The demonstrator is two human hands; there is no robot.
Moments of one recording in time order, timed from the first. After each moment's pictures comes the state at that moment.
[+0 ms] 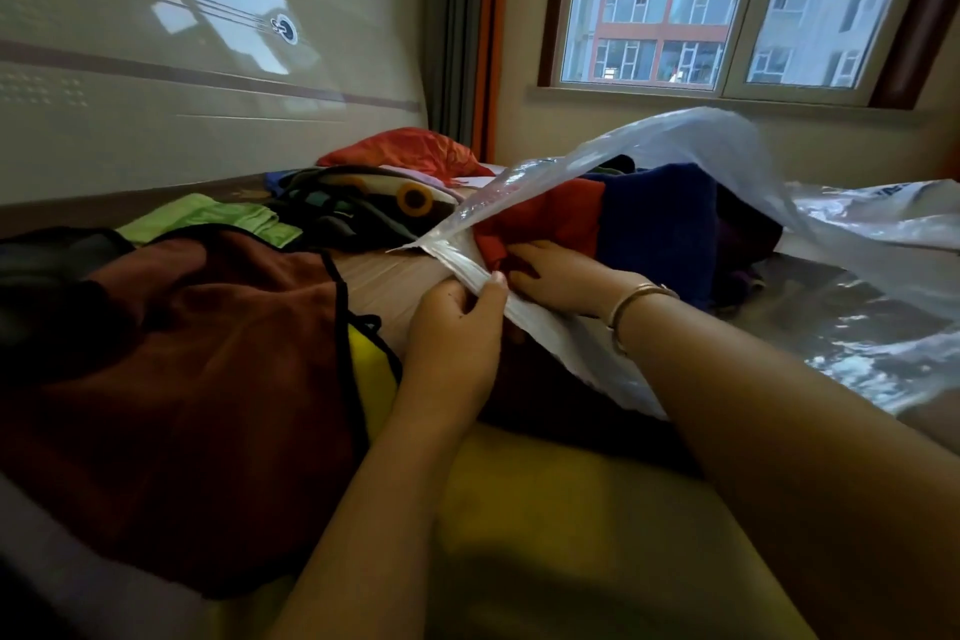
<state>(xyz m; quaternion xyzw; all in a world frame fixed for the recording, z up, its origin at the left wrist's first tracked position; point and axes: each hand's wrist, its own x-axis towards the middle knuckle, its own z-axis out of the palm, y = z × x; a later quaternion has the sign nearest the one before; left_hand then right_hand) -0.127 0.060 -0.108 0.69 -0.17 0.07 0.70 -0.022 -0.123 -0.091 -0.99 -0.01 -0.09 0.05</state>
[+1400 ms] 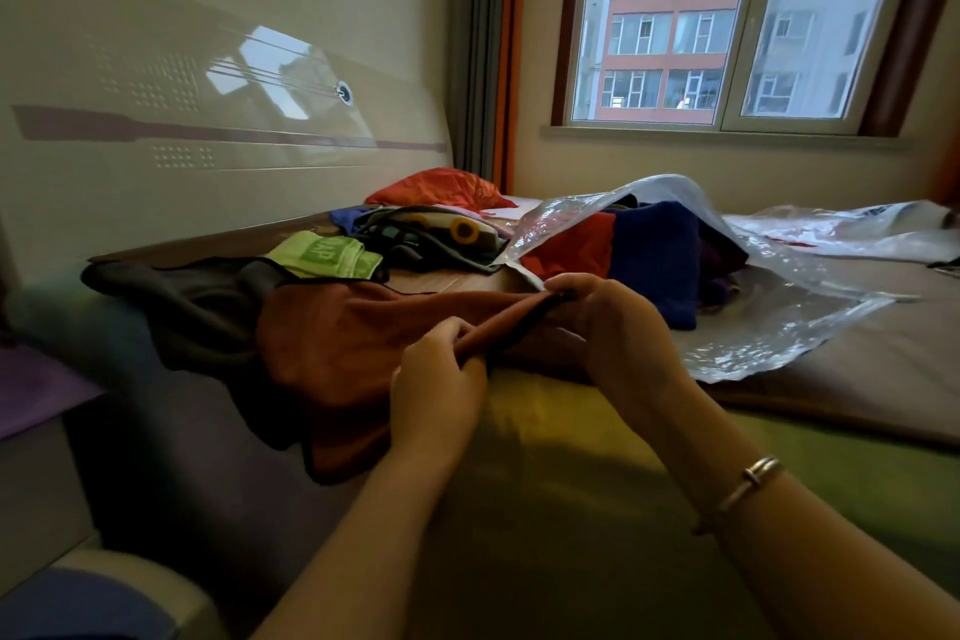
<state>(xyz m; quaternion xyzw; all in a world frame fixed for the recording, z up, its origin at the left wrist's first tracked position) -0.205 0.177 -0.122 0.81 -0.21 0.21 0.50 -0.259 0.030 -0.076 -0.60 -0.08 -0.19 0.77</state>
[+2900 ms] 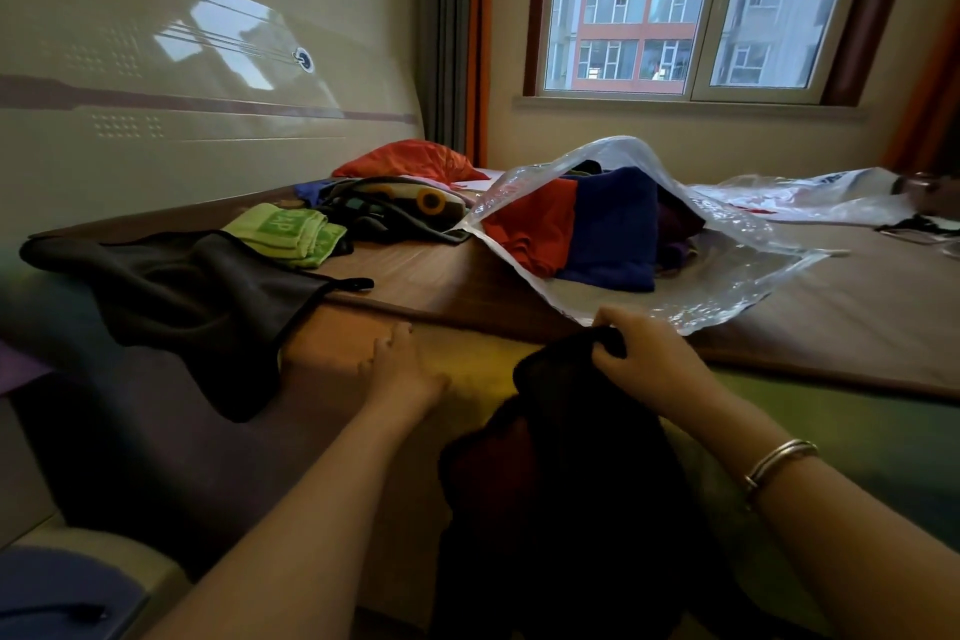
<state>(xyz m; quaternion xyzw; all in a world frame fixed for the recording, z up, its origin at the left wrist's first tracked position) -0.166 0.159 -0.163 0.93 -0.10 0.04 0.35 -0.288 -0.051 -0.117 -0.95 0.08 -0.23 0.19</state>
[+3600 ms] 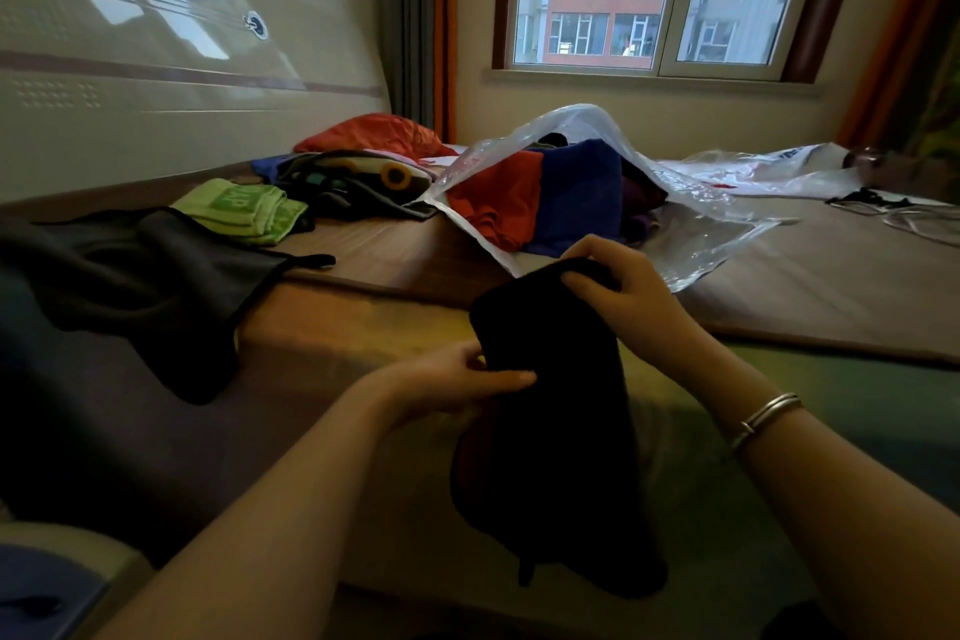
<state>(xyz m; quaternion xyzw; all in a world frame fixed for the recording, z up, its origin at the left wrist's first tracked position) -0.205 0.131 -0.152 0.76 -0.33 -0.33 0.45 -0.302 -0.054 -0.098 -0.87 -0.07 -0.30 0.38</state>
